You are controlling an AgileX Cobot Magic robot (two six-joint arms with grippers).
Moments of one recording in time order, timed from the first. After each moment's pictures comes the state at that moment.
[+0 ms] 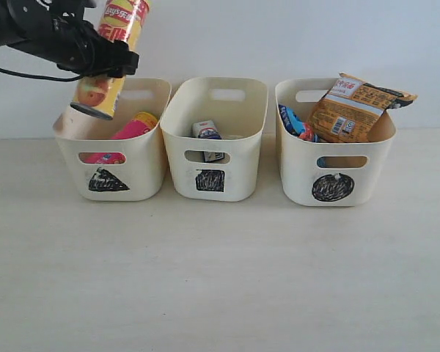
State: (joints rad) left arm -0.19 2.12 -1.85 -0.24 0.40 0.32; right arm 0.02 0.00 0.00 0.03 0.33 -0.02
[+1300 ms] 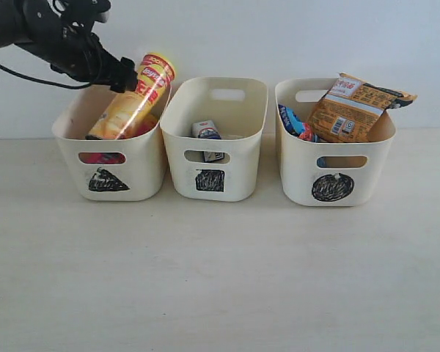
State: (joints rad) left arm -0.19 2.18 -1.97 -0.07 0.57 0.32; right arm 0.02 0.00 0.00 0.03 0.33 -0.02
